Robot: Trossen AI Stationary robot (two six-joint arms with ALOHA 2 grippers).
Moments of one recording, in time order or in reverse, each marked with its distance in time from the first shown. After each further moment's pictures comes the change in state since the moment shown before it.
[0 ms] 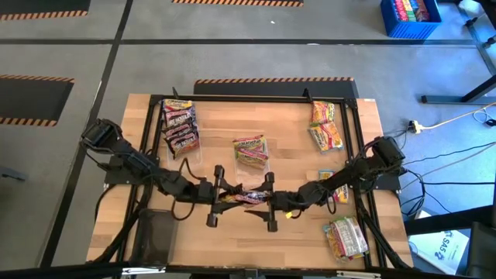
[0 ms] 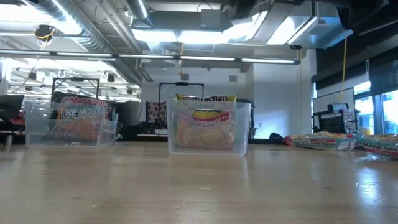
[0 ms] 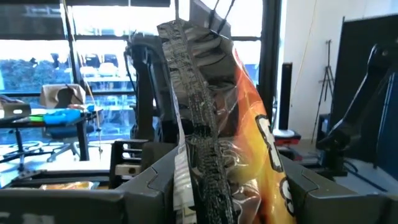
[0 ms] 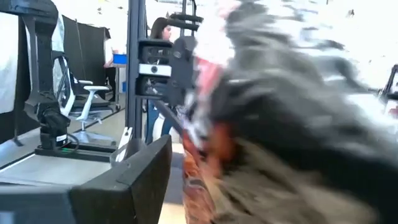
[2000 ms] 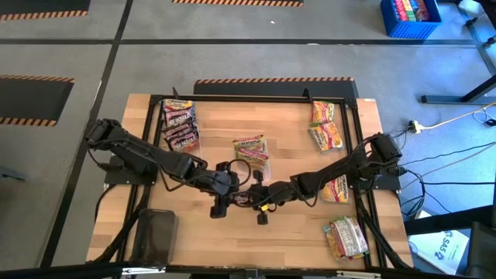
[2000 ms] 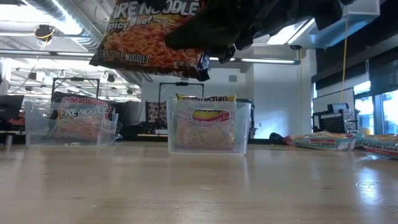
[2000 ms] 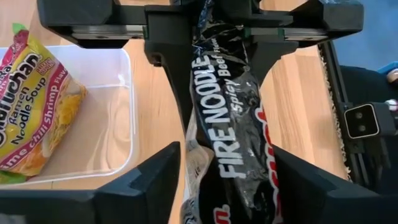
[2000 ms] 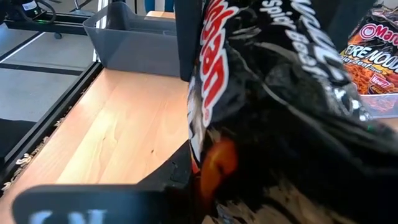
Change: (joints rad) left arm 0.168 0.033 0.545 -1.599 0.331 -0.420; right arm -0.112 -0.001 0.177 -0.772 -0.131 0.223
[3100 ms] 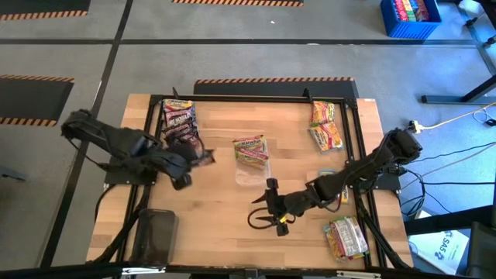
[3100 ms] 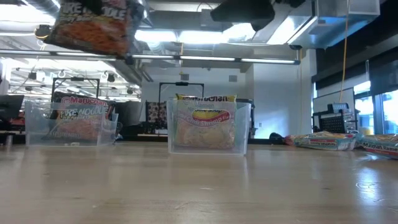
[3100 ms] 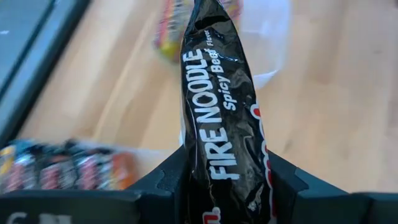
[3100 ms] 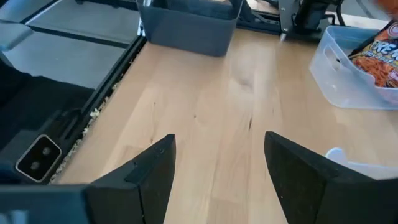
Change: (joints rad) left arm -0.045 -0.401 -0.002 -0.626 -0.349 -0.254; right arm 0.130 -0.196 -0.004 -0.325 0.036 0.018
